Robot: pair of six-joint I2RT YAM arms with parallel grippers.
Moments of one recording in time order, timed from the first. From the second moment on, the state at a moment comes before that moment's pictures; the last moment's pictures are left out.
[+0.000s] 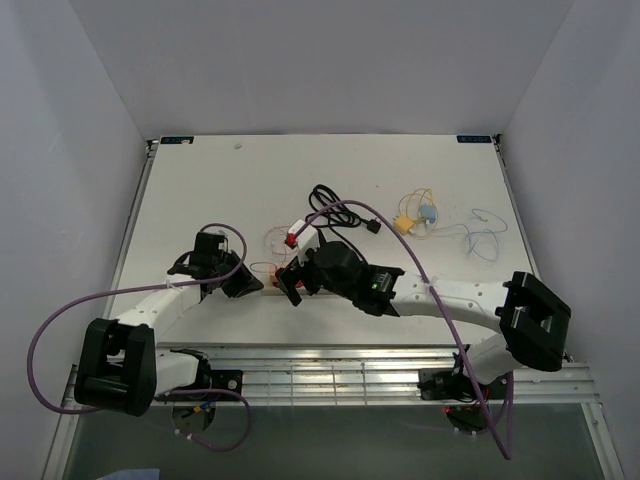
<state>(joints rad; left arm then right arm) -0.20 1.21 0.54 -0.31 0.29 -0.81 1.16 1.47 0.92 0.14 0.14 0.08</state>
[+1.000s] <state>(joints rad) -0.21 1.14 0.52 -0.31 0.28 -0.85 1.33 1.91 1.37 -0.22 0.85 0.54</state>
